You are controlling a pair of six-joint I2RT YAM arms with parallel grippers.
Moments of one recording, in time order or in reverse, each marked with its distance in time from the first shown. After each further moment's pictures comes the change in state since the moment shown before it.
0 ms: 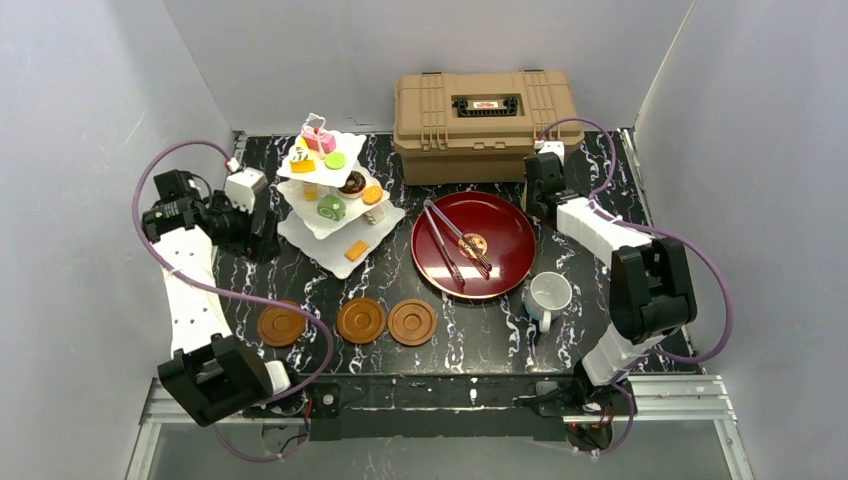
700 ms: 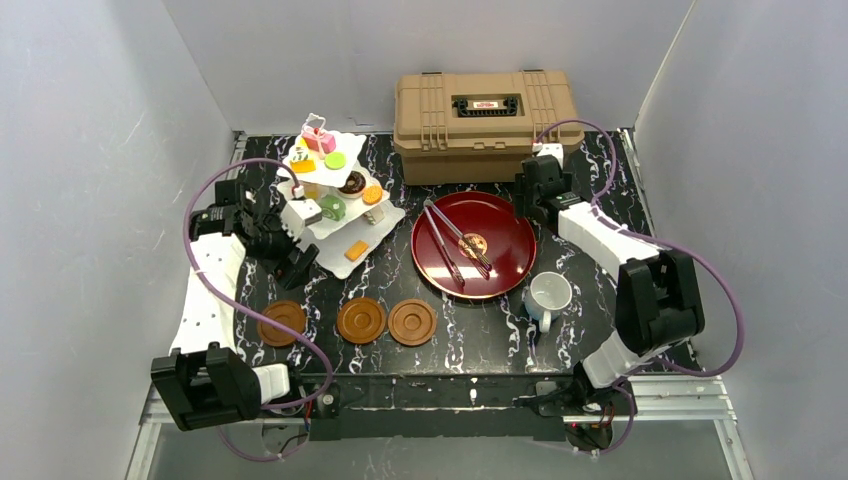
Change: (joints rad) left arm -0.261 -0.027 -0.143 -0.031 -0.069 0.217; right arm 0.042 -0.084 -0.032 -0.064 0.014 0.011
